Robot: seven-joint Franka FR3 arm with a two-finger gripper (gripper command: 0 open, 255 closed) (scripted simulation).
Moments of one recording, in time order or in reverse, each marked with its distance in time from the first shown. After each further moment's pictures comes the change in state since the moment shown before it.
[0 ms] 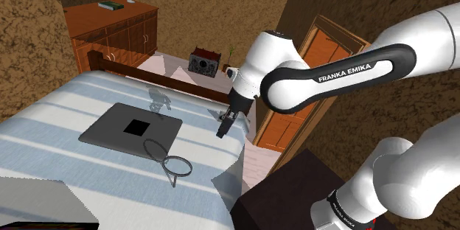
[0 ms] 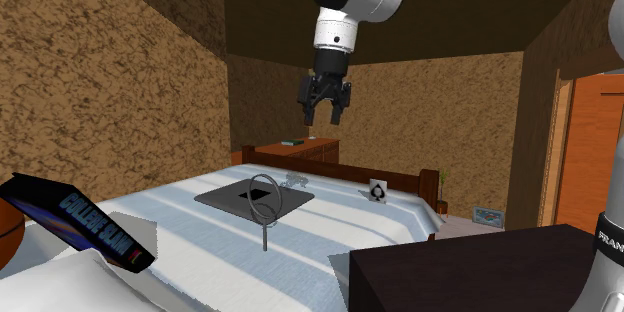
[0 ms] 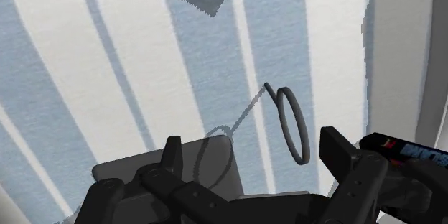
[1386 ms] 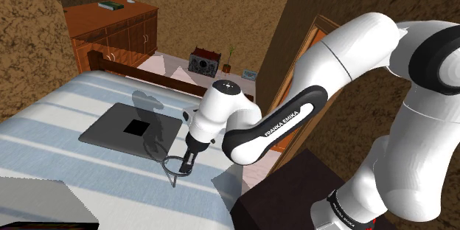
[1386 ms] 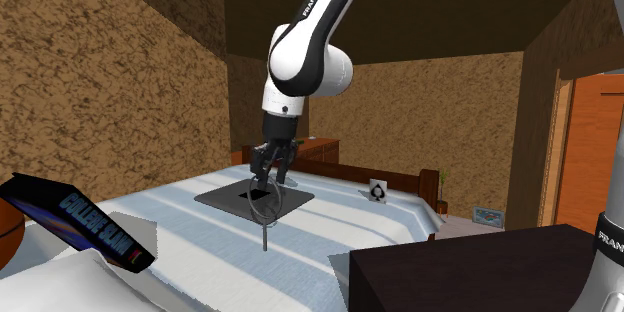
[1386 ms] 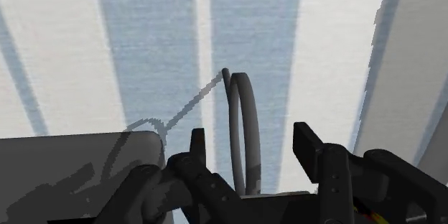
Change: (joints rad) arm 0.130 0.495 0.024 0.165 -0.326 0.348 0.192
